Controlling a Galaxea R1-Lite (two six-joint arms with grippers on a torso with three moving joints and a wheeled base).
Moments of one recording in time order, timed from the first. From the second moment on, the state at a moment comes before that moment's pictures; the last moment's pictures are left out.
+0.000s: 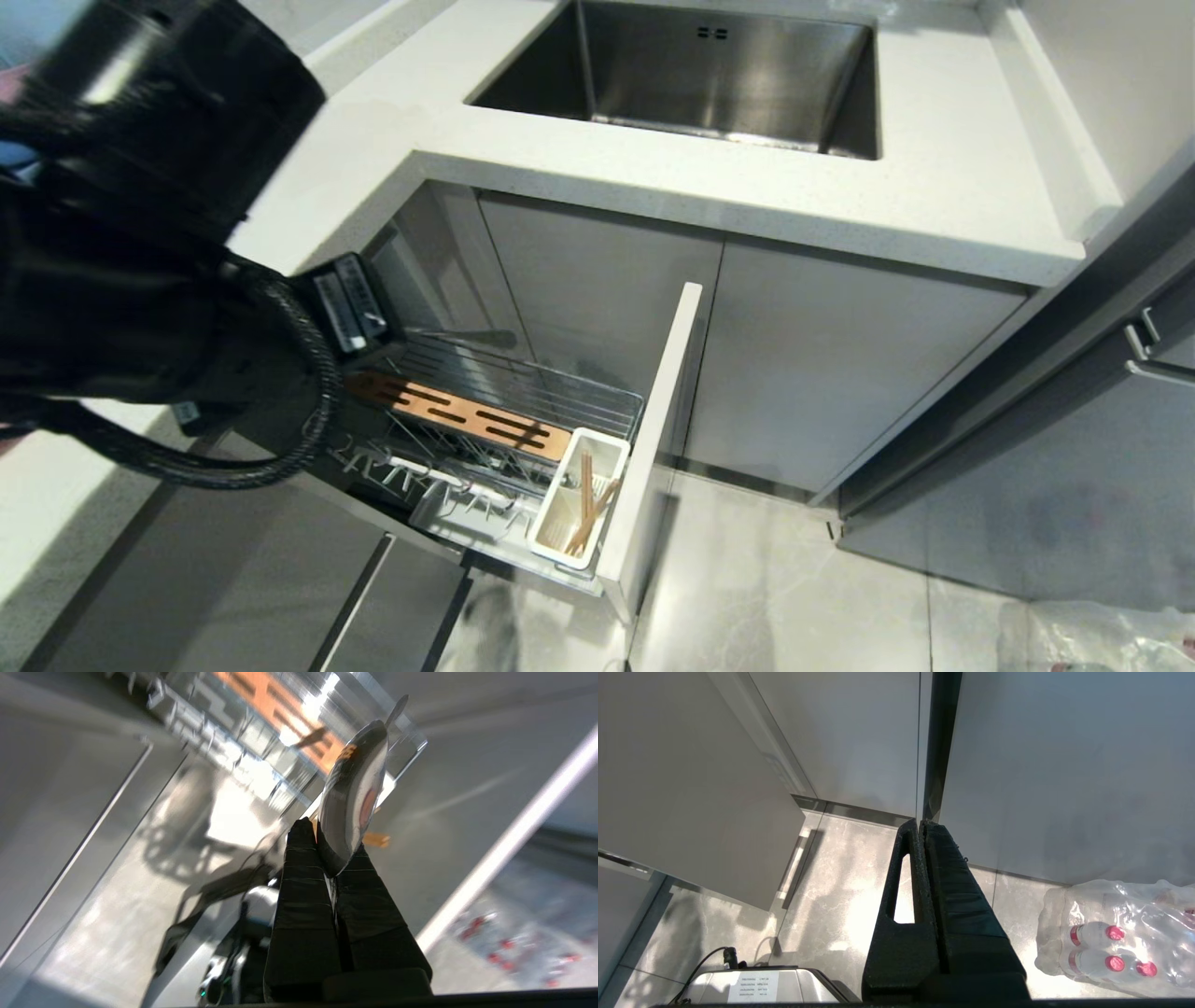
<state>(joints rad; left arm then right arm) -0.79 1.48 -1.58 0.88 0.67 -0.93 0.00 0.00 0.00 0.00 -0.02 0.05</state>
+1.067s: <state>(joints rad) -0.01 1.02 -1.61 0.78 0.61 -0.66 0.00 0.00 0.00 0.00 -0.02 0.04</state>
